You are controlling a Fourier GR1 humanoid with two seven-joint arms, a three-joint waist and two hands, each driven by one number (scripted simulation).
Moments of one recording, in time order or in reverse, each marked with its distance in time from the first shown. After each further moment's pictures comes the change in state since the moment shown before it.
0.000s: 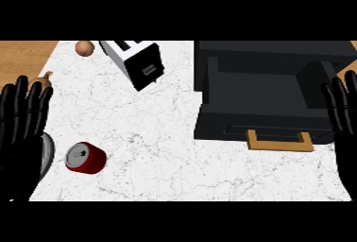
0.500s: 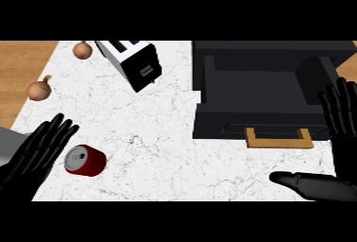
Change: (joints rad) left arm 0.180 0.185 -0.018 -0.035 0.285 -0.338 0.052; right arm 0.038 0.018 -0.025 0.038 0.013 -0.048 0.113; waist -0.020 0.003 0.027
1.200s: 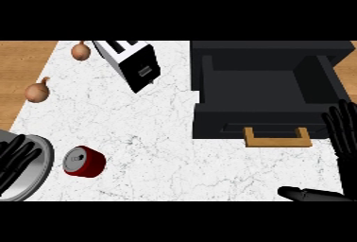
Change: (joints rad) left arm 0.150 0.112 0.229 -0.064 0.289 -0.173 0.181; right arm 0.141 0.010 -0.033 -0.028 -0.033 0.041 0.043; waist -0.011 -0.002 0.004
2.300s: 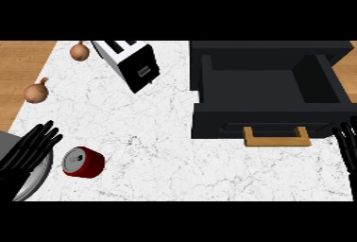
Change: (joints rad) left arm -0.139 -0.160 0.041 0.287 -0.249 -0.113 -0.079; right arm 0.111 0.022 -0.072 -0.003 -0.026 0.101 -0.103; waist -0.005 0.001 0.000
